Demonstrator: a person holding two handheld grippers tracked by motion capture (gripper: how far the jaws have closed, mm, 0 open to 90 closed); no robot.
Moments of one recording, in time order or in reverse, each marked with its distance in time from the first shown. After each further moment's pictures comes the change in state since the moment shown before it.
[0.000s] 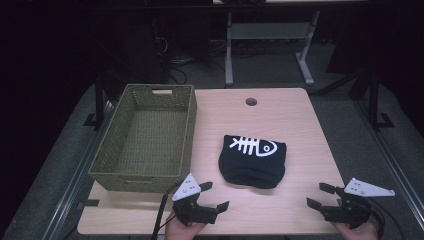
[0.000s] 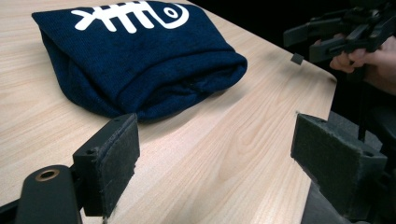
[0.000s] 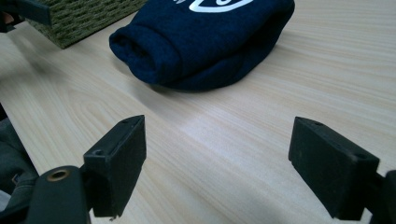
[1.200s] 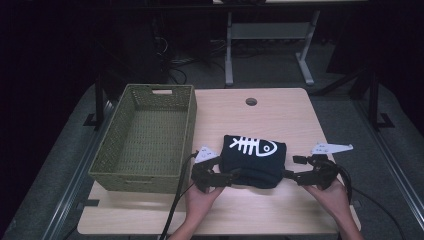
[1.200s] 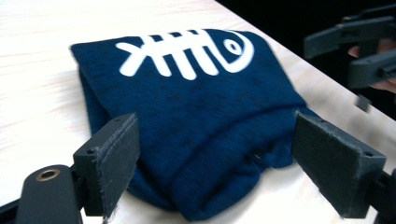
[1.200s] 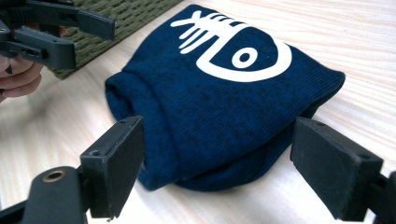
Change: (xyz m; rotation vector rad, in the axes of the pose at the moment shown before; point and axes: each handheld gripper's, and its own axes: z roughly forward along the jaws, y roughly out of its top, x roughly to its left) left arm 0.044 0.048 0.068 0.013 0.117 -0.126; right arm -0.008 0.084 0.075 0.117 0.087 -0.006
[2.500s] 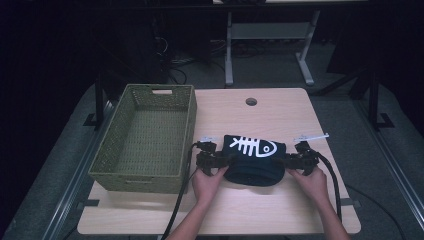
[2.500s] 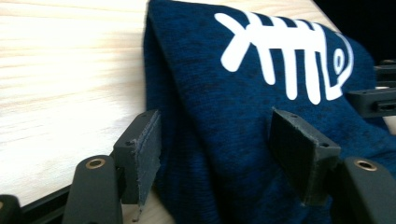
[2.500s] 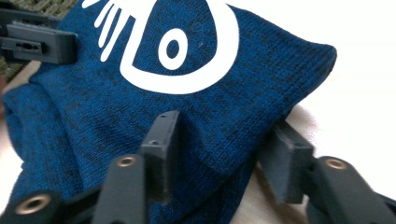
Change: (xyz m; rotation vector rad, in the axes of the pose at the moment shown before) left arm 0.042 0.007 0.048 0.113 0.126 -0.236; right arm -0.041 0.005 0.064 0.115 -0.042 0.192
